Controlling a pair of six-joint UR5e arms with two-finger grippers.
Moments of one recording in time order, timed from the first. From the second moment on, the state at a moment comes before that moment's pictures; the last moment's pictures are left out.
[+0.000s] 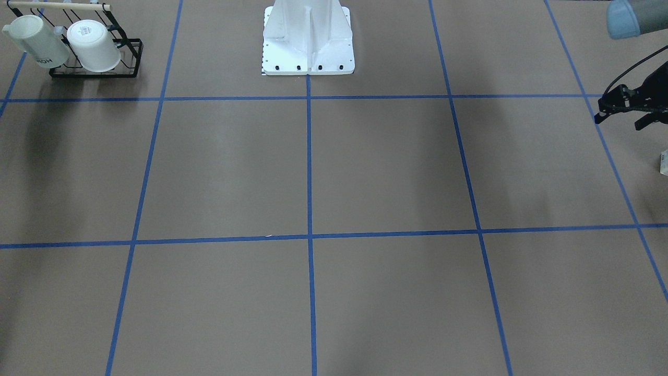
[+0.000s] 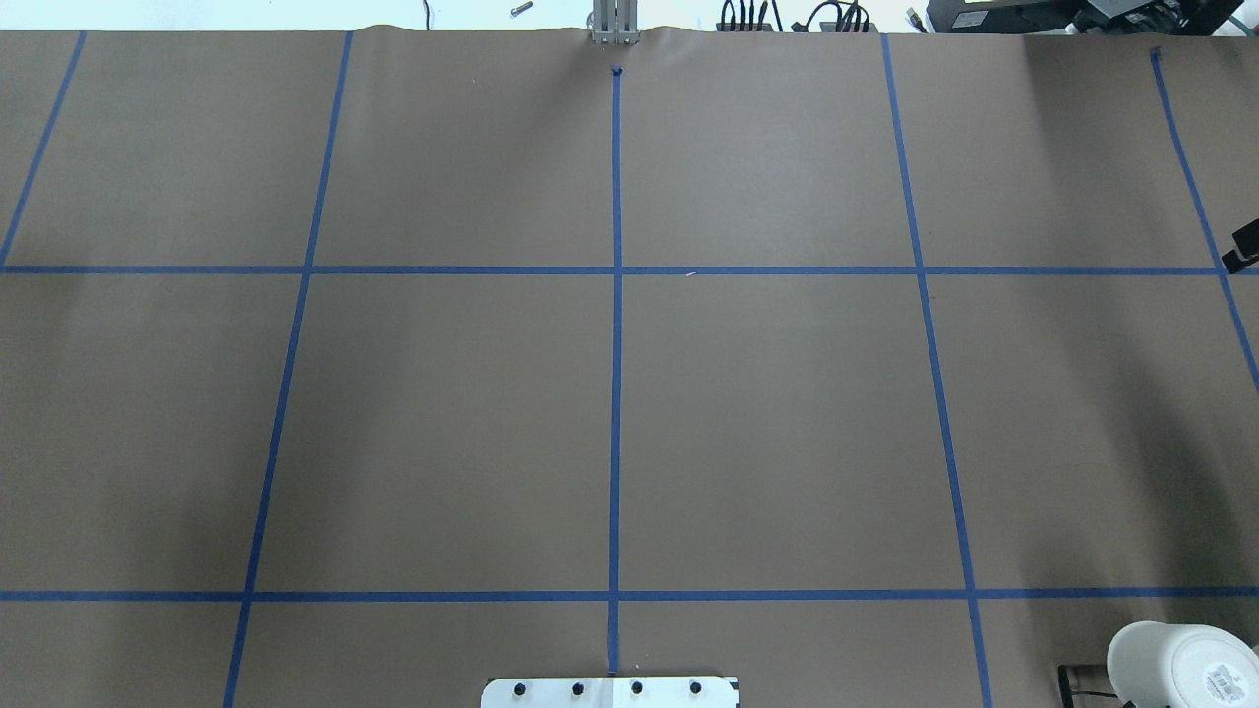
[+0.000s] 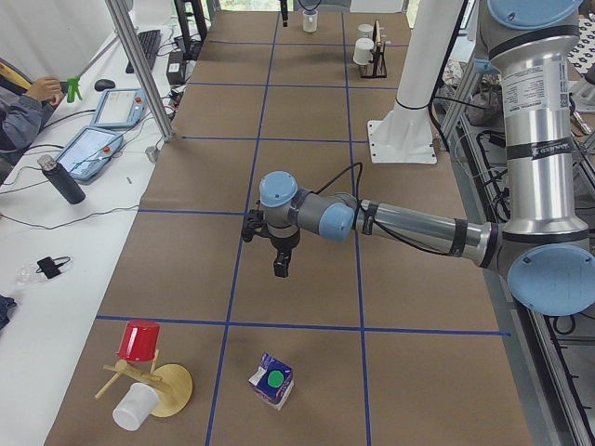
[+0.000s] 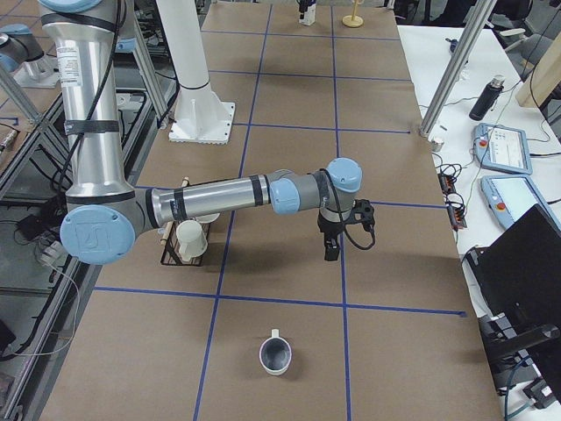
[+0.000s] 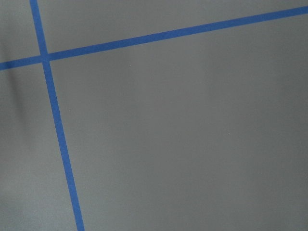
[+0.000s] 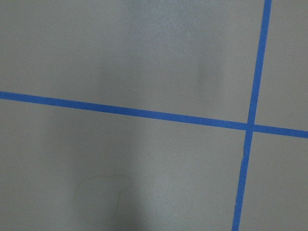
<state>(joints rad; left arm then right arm) -1.25 -1.41 -1.89 -1.70 -2.34 -0.23 1.34 -1.52 1.70 -1.56 2.29 0.18</state>
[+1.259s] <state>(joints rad) -1.25 -1.44 -1.92 -1.71 -2.34 -0.31 1.34 -1.52 1.71 -1.54 2.30 0.19</state>
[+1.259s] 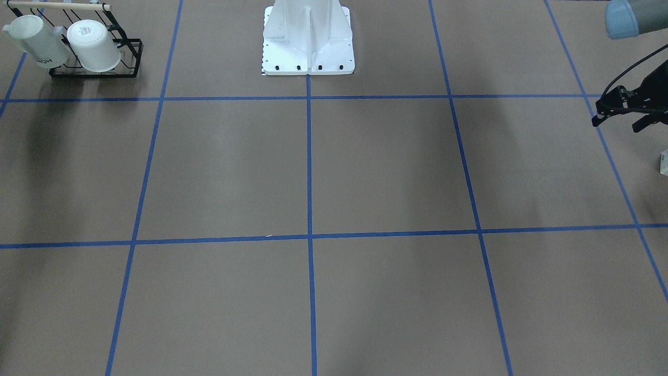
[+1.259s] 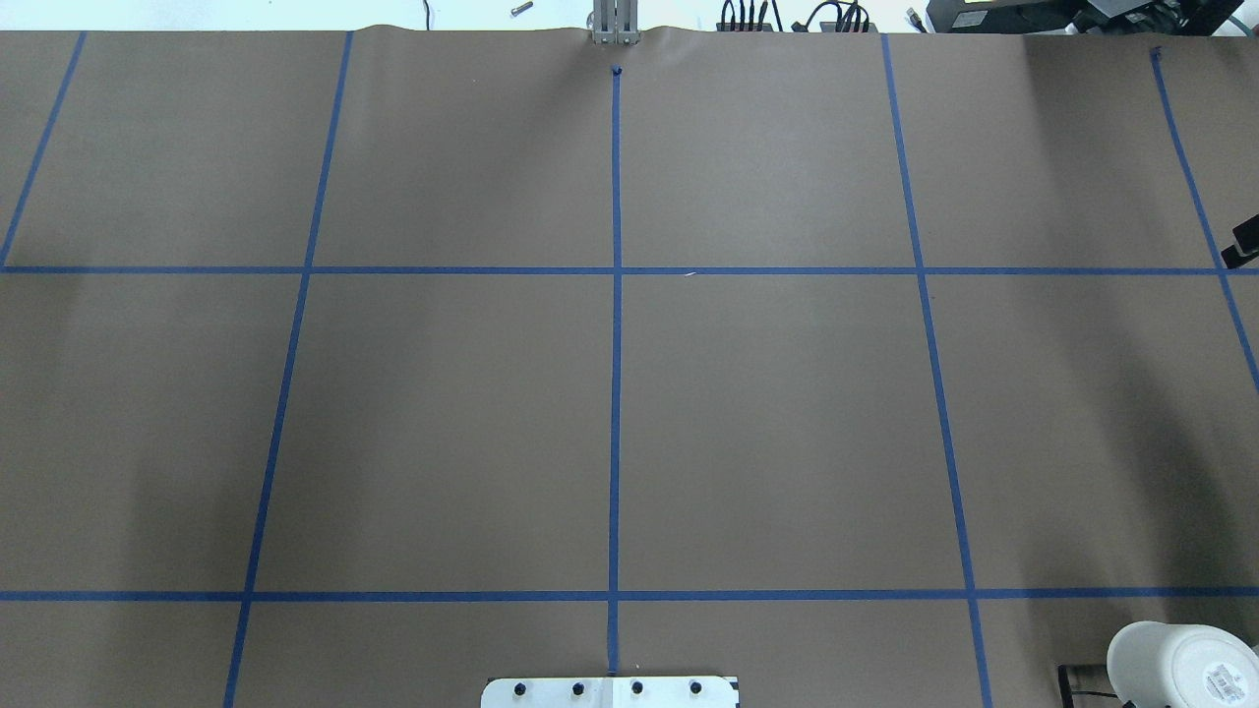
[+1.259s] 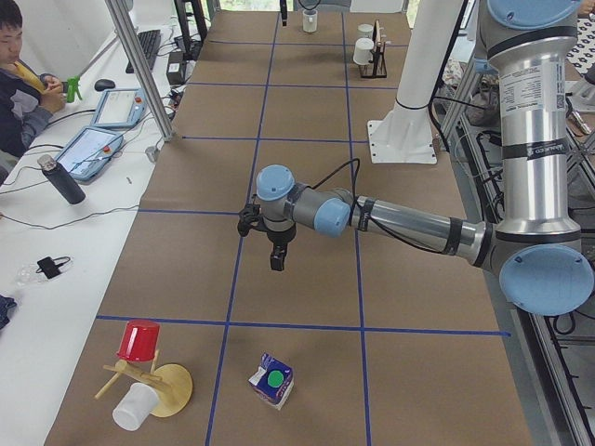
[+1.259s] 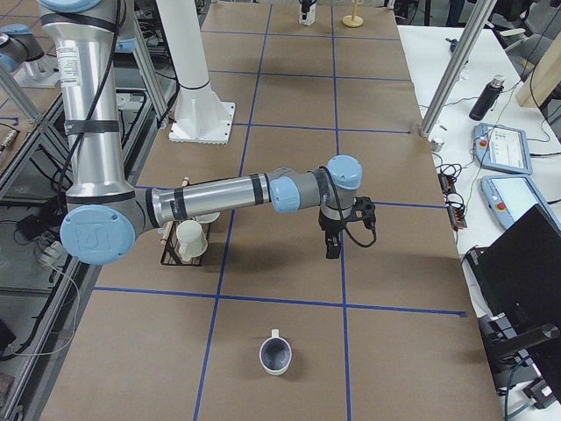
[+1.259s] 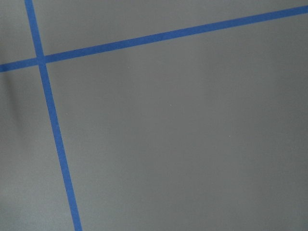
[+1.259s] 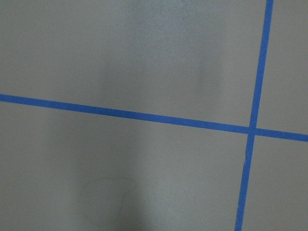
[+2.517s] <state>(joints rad) -1.48 -1.44 -1.80 -1.70 -2.46 -0.37 1.34 -1.52 1.71 -1.54 2.30 0.20</state>
